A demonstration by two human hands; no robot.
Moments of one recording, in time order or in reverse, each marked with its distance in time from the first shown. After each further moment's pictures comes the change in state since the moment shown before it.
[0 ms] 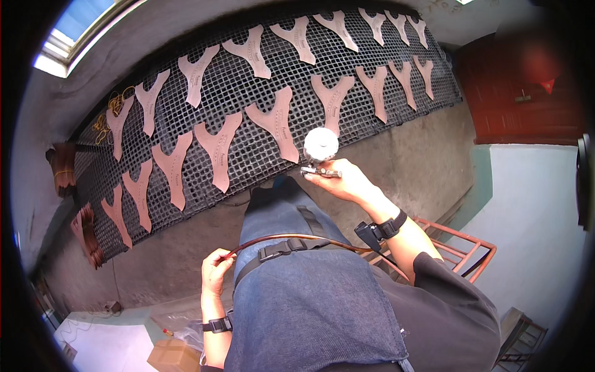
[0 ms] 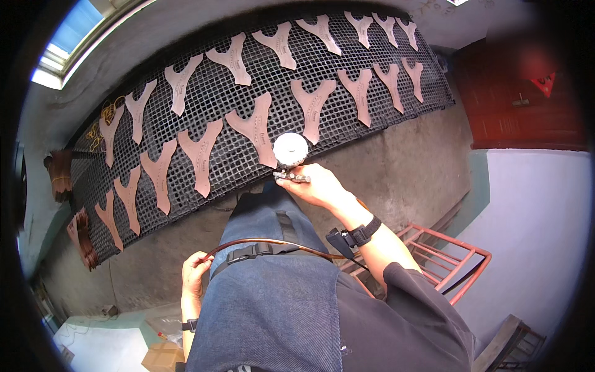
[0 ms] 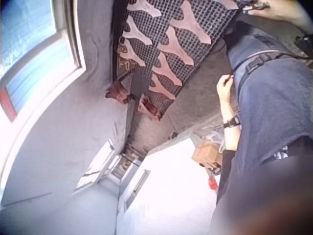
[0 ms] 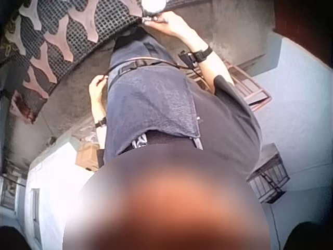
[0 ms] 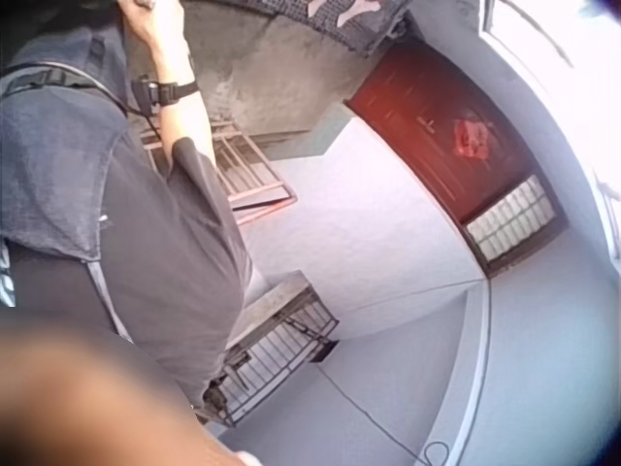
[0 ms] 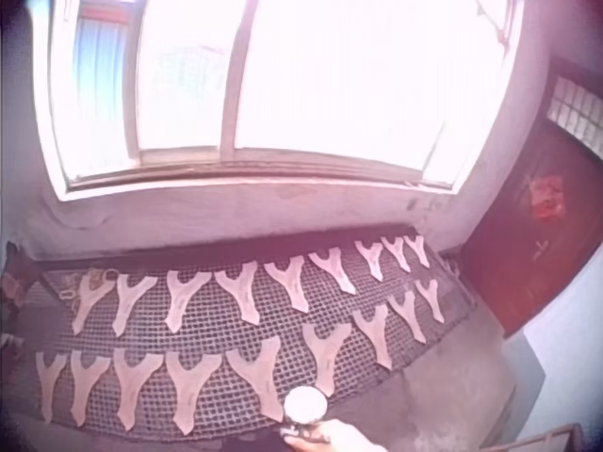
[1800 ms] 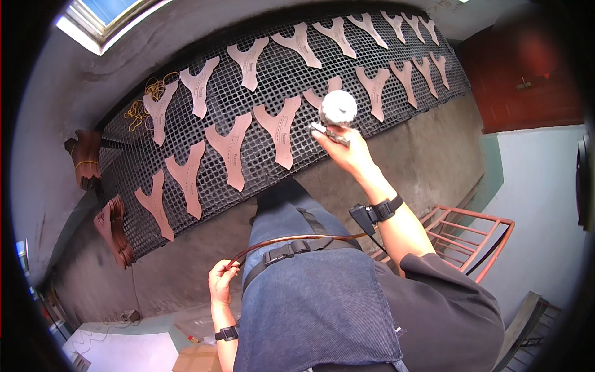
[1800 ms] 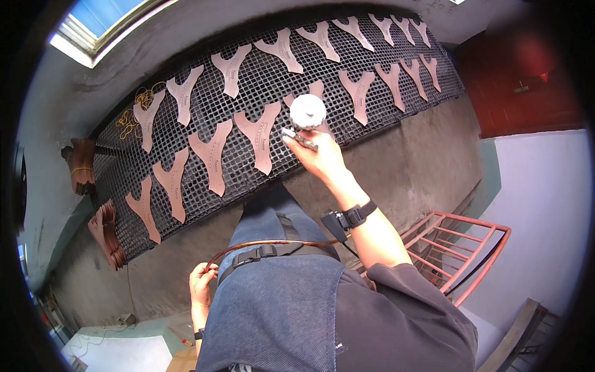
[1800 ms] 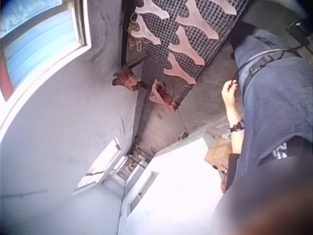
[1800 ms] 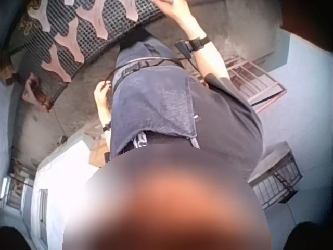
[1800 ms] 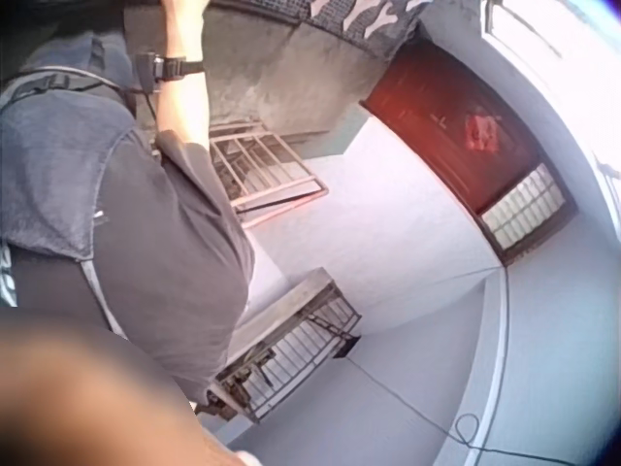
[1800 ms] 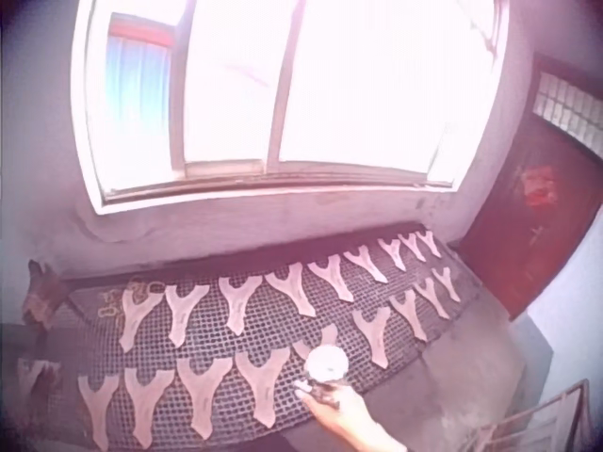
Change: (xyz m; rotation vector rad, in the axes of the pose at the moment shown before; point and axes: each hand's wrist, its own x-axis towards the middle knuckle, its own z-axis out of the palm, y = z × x) left_hand -0.055 -0.027 -0.187 -0.057 0.081 0.013; right_hand 0.044 -0.118 0.112 0.217 0.485 -0.106
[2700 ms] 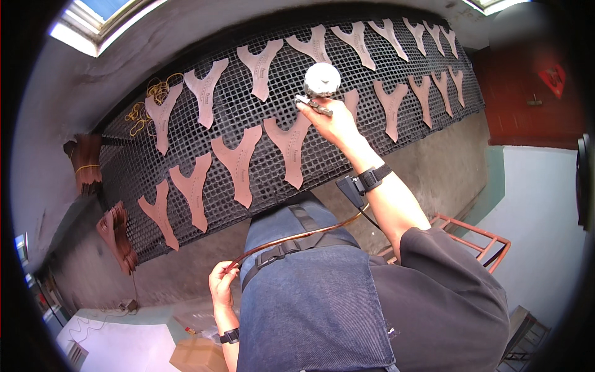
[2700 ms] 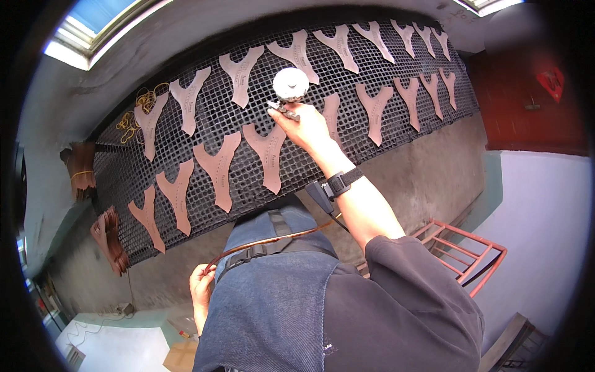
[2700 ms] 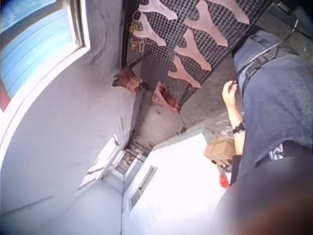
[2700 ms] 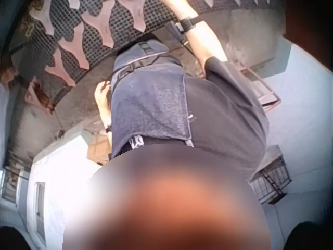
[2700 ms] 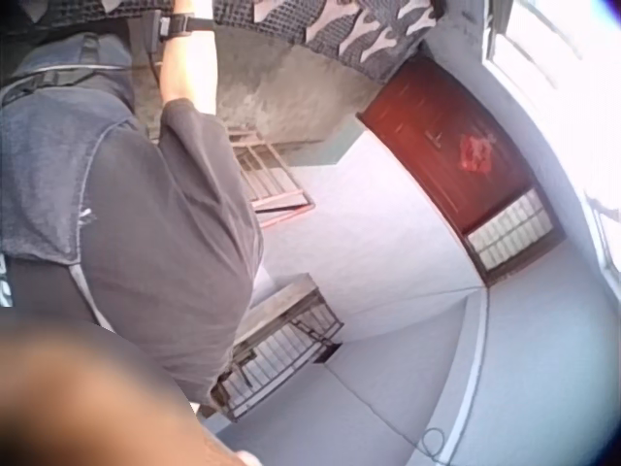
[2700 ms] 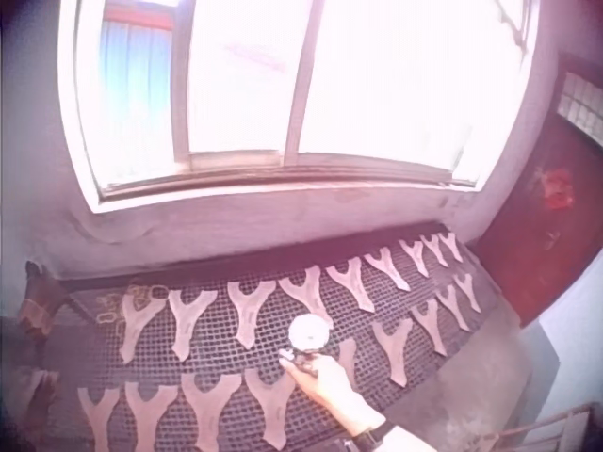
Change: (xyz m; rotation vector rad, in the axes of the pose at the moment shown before) left_hand 0.026 0.037 0.015 -0.042 0.117 -0.027; right_hand 0.135 -0.019 0.038 -0.034 0.000 -0.196
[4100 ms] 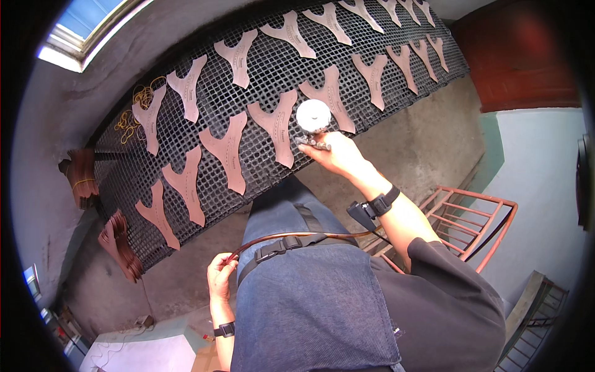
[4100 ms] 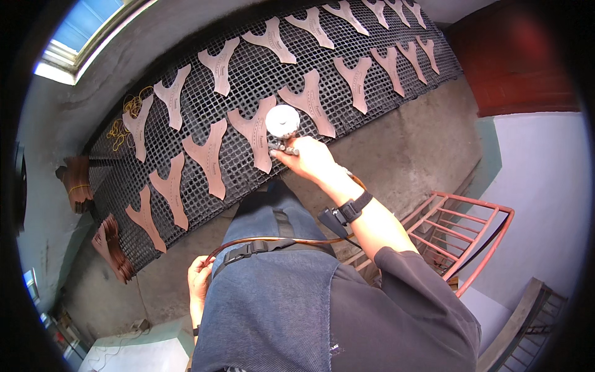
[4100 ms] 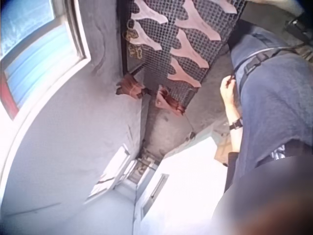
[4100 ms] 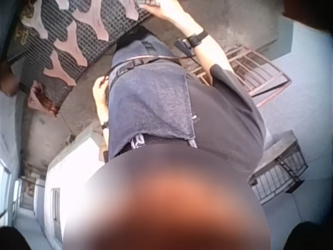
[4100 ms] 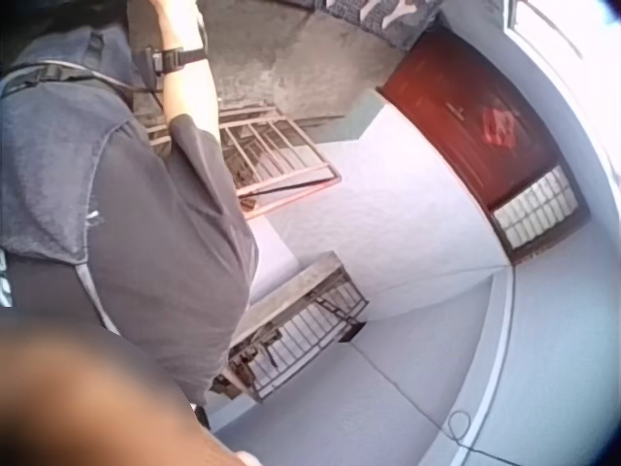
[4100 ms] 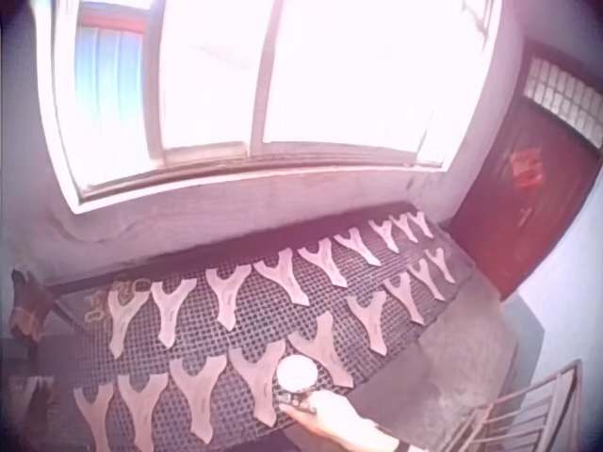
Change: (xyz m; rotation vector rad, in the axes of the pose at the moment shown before) left_hand 0.014 -0.003 -0.028 0.099 -0.183 -0.005; right_hand -0.133 -0.004 -0.009 -0.193 -0.200 0.121
